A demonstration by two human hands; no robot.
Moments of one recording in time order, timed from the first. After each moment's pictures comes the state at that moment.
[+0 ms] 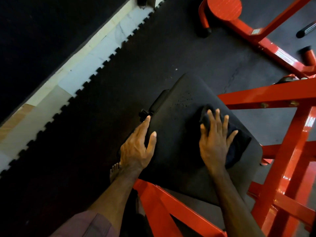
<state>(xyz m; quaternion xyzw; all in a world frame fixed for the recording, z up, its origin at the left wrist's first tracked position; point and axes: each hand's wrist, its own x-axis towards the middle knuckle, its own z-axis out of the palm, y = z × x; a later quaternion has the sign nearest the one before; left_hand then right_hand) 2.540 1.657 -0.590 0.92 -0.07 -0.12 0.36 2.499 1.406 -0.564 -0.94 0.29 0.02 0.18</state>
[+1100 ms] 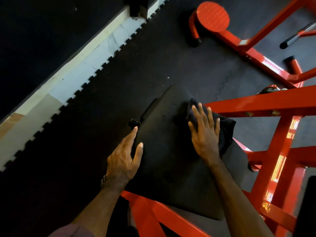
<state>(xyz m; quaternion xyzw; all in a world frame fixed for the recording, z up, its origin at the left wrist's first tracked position) 2.542 1.658 -0.590 0.92 -0.06 -0.14 0.36 2.542 1.356 -0.560 -0.96 0.17 0.05 0.19</state>
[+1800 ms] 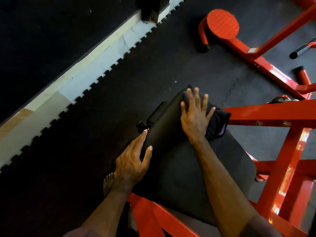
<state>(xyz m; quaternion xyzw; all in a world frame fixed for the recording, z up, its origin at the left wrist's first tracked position) 2.544 1.659 -0.587 0.92 -0.05 -0.14 0.37 2.640 1.413 -0.563 -0.96 0.22 0.05 0.18</state>
